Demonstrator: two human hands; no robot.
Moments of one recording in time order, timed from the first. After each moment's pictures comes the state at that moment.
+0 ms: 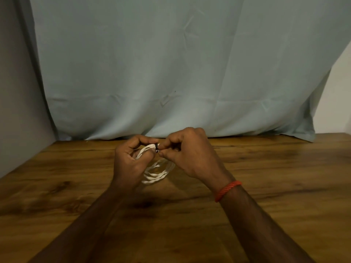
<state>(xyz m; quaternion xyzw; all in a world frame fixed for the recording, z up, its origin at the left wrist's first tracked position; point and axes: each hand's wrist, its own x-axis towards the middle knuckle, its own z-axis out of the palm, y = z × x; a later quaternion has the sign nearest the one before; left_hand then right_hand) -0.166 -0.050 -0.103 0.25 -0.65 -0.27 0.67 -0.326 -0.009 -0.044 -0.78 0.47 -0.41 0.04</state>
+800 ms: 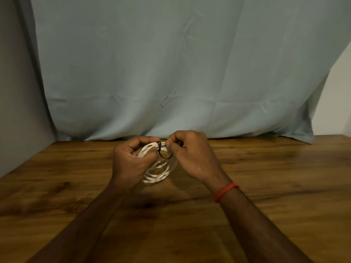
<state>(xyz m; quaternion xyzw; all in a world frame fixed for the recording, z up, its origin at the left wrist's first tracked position) -0.172 -0.048 -0.097 0.29 -0.61 -0.26 0.69 -0.324 -0.015 -0.050 -0.73 0.51 -0.44 0.07</state>
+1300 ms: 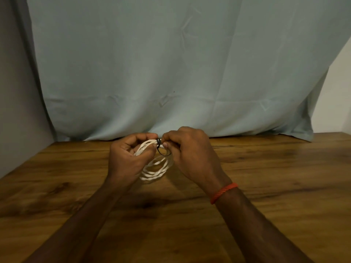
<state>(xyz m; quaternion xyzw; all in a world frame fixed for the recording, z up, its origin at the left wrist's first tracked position) -0.165 -0.048 -0.092 0.27 -0.63 -0.26 0.68 -0.324 -0.015 -0.054 -0.77 0.46 -0.42 -0.11</state>
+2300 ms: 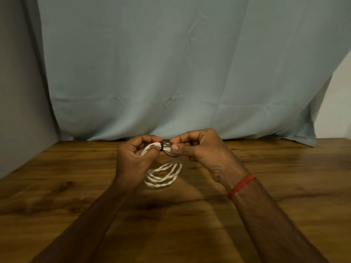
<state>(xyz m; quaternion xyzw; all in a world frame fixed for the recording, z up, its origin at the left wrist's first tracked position) -0.170 -0.048 -0.094 0.29 -0.61 -0.27 0.69 -0.344 -0.012 -0.039 -0.63 0.45 -0.51 0.38</state>
